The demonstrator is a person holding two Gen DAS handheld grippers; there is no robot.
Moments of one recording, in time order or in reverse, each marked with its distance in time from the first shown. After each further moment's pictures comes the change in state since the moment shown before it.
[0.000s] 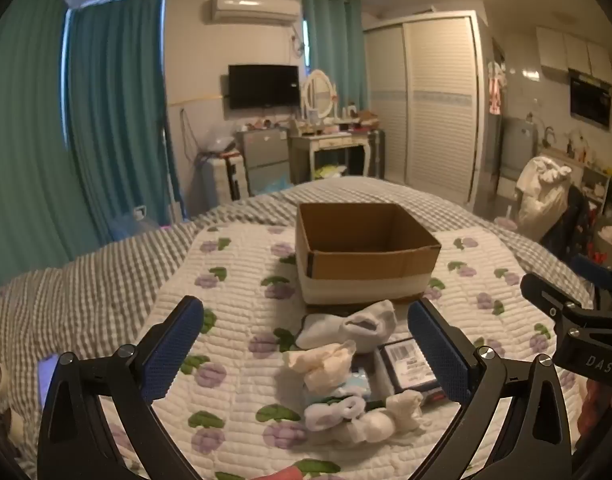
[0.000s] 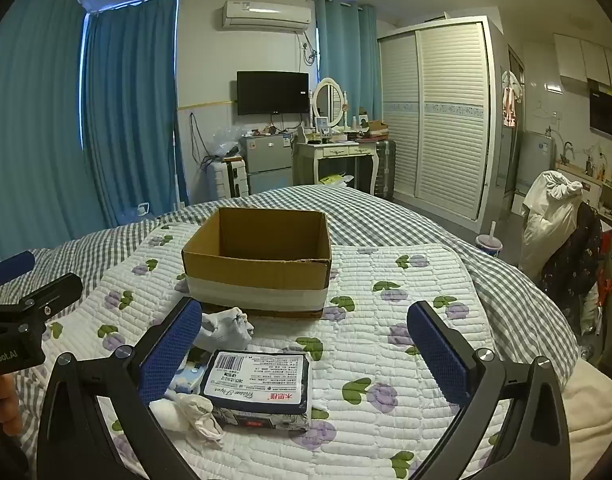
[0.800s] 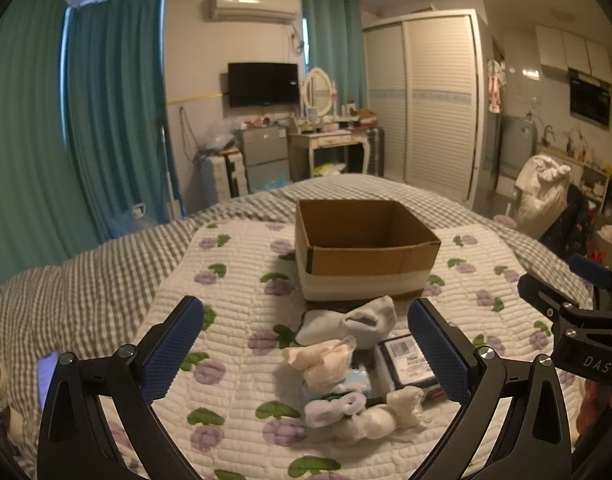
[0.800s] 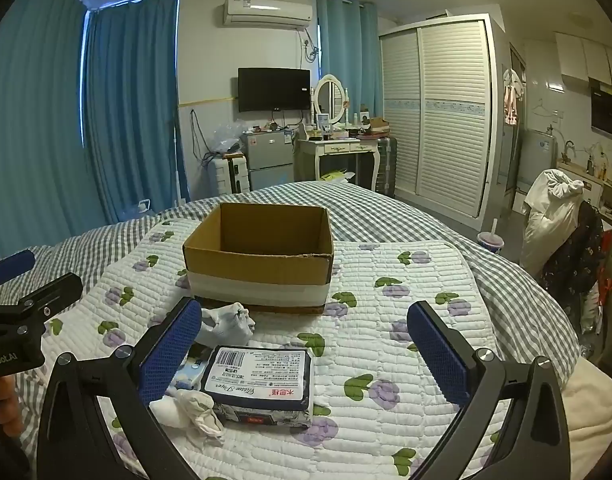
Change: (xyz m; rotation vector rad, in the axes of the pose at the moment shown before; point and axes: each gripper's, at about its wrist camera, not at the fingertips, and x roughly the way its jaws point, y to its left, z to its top) left arm -0.006 -0.004 -0.005 0.007 -0.014 0.000; right arm 0.002 0.001 -0.003 -0.004 0.011 0.008
